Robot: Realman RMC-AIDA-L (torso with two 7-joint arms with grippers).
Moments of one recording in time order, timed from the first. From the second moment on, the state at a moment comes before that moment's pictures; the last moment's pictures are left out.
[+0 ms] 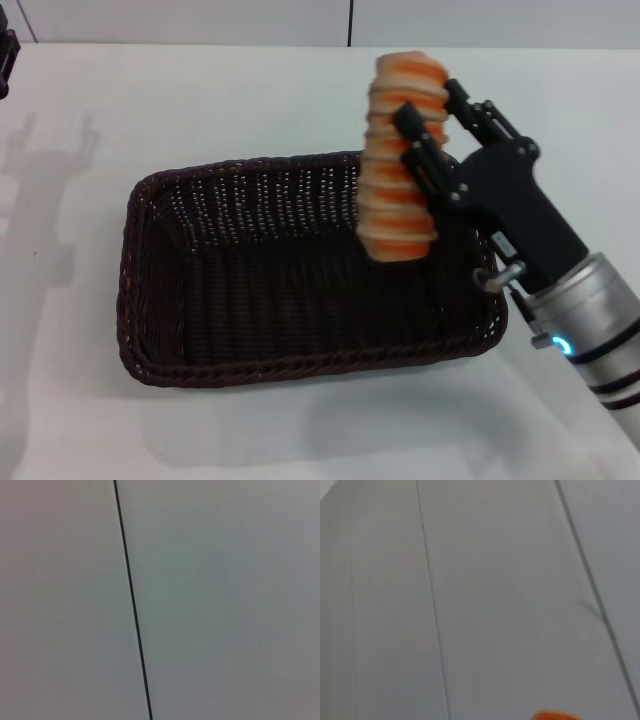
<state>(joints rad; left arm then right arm) -0.32 -2.07 -1.45 -0.44 2.73 1.09 0.11 0.49 2.08 0.01 0.46 -1.86 -1.54 0.14</state>
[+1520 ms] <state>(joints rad) -0.26 -2.07 -1.45 -0.30 2.72 1.20 0.11 0.16 2.08 0.45 0.40 -1.87 -1.71 0.16</state>
